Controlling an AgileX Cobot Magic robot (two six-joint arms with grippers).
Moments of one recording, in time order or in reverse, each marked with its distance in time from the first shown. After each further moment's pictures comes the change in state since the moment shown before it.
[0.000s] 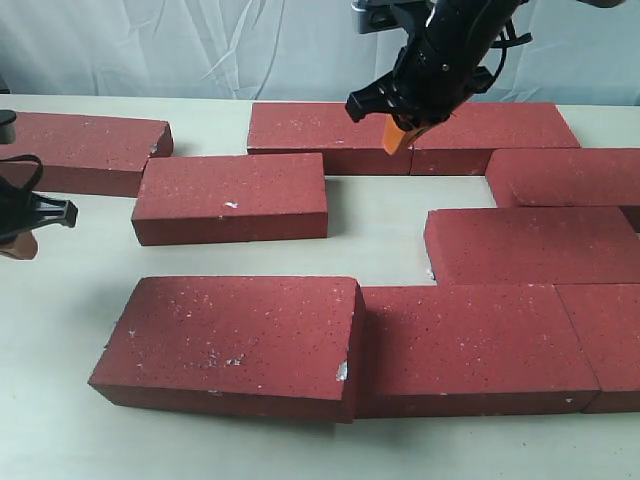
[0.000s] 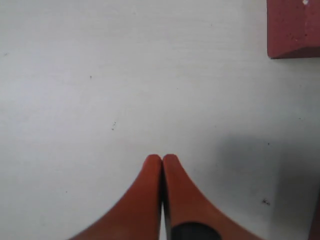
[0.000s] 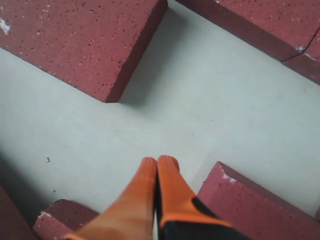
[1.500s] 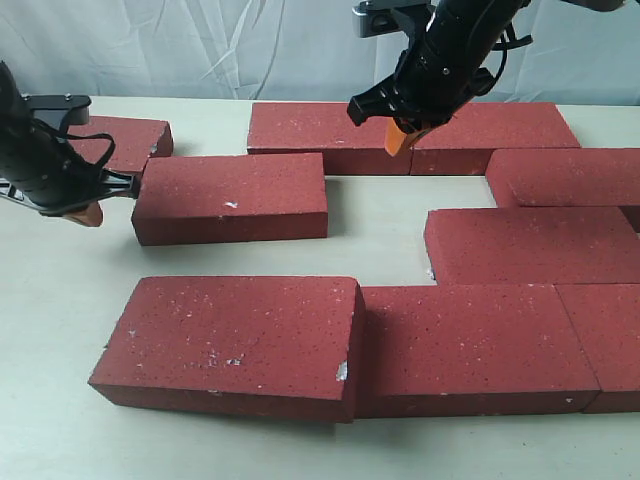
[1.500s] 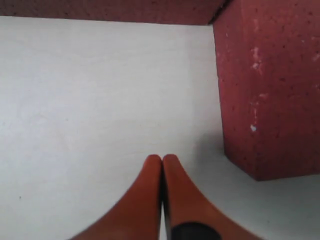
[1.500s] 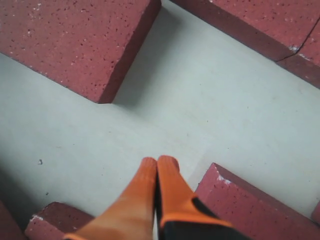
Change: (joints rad) left arm -0.089 0.273 -0.244 -0.047 -0.055 0.017; right arm 0.000 0.000 0.013 -0.012 -0.016 0.000
